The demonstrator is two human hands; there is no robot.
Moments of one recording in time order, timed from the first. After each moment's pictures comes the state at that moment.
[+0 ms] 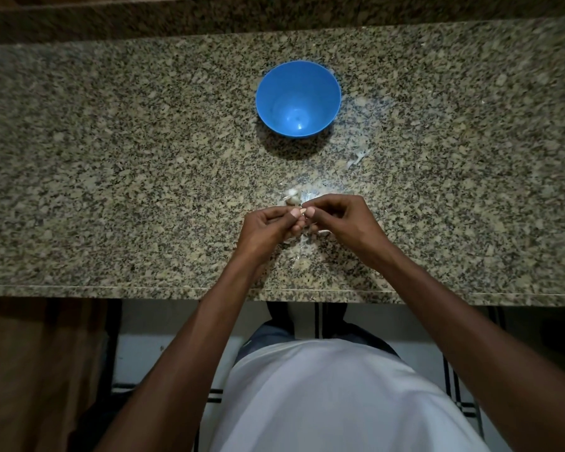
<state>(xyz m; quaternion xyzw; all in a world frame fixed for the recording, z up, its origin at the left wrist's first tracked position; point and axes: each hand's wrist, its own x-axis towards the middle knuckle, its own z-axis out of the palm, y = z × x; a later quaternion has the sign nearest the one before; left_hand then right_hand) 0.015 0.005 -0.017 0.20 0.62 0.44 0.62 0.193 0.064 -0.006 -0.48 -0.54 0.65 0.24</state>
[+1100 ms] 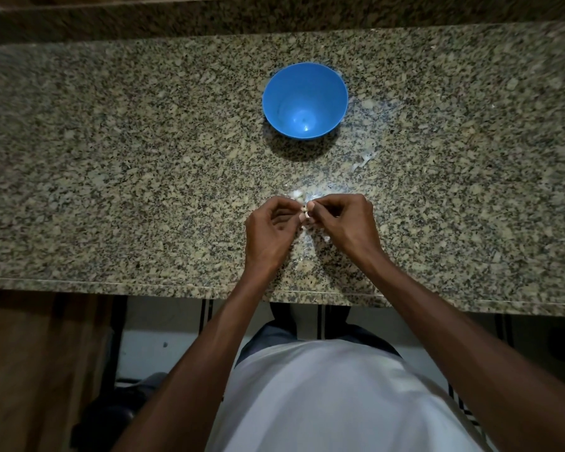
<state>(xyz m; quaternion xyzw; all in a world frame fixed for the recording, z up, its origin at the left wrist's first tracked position) 0.030 0.004 -0.009 0.37 0.72 0.43 0.40 0.176 0.064 -0.013 -0.57 -0.61 0.49 0.25</state>
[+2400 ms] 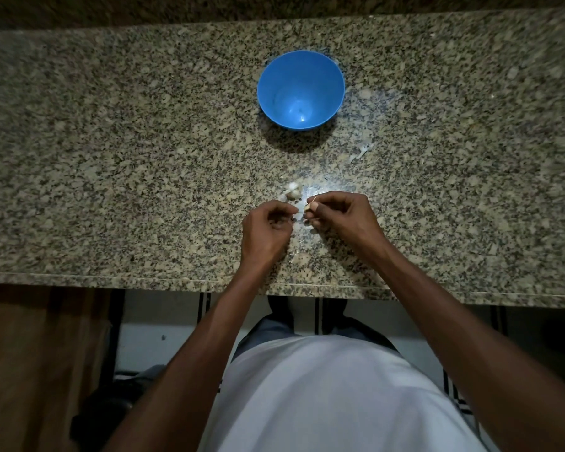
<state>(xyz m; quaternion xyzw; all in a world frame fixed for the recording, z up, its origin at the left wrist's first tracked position) 0.029 -0.001 -0.014 0.39 0.77 0.31 0.39 0.196 0.065 -0.036 -0.50 -0.48 0.67 0.27</state>
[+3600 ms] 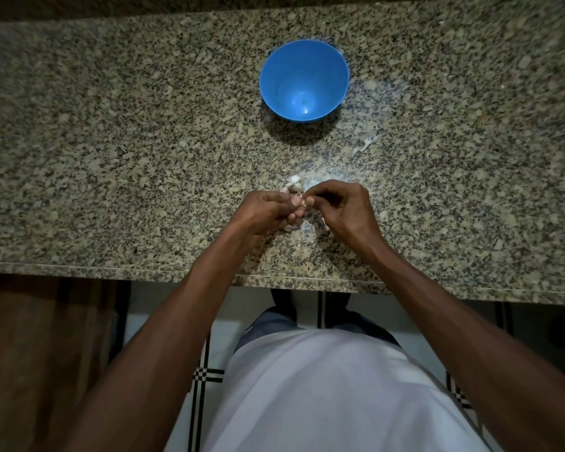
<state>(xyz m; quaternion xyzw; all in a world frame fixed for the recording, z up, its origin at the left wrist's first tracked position) 0.002 0.027 -0.006 0.17 0.67 0.32 0.65 0.186 0.064 -0.025 -0.51 -0.64 0.51 0.26</state>
